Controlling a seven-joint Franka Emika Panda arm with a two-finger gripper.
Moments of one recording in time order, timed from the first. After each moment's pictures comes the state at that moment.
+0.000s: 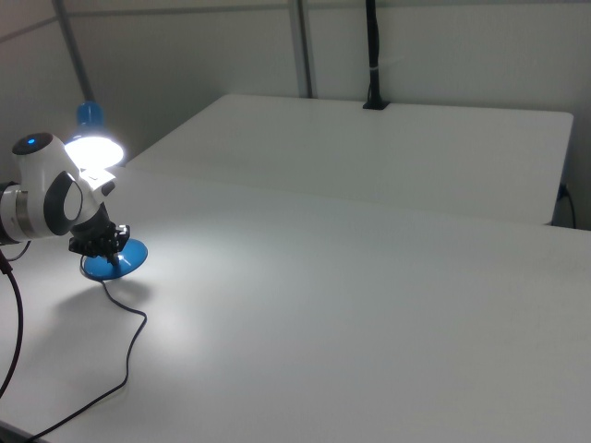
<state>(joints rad) 0.38 0.26 0.10 -2.10 -0.09 2.67 -0.15</state>
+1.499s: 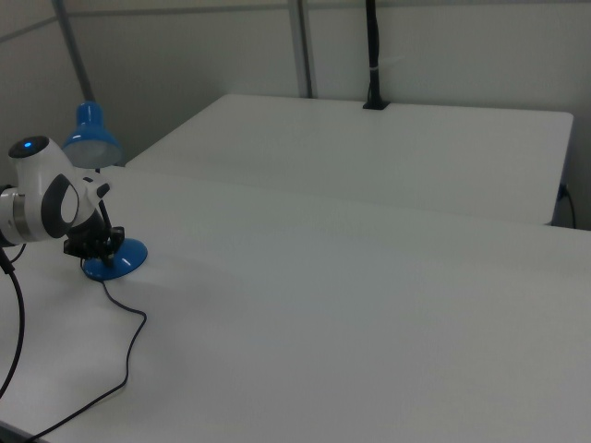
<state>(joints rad) 0.37 0.28 0.13 -2.10 -0.09 2.69 -0.17</state>
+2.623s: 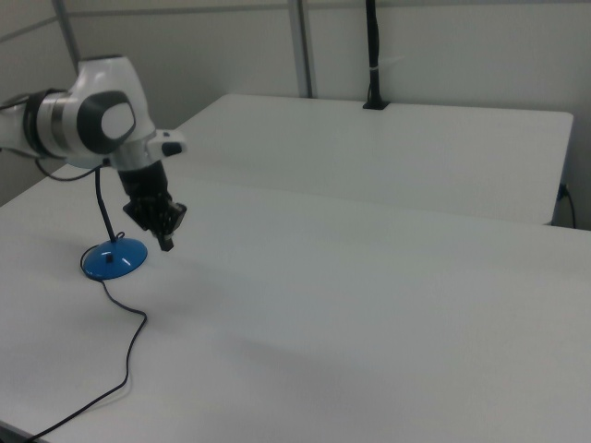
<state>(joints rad) 0.06 0.07 0.13 -1.92 -0.09 1.94 0.12</state>
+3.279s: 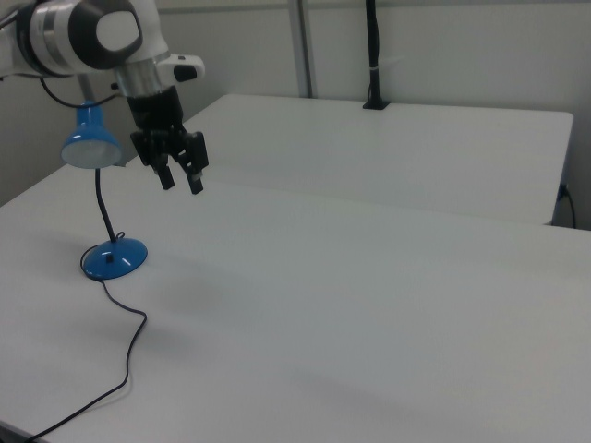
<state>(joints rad) -0.04 0.05 0.11 -1.63 -0.11 1.64 0.12</state>
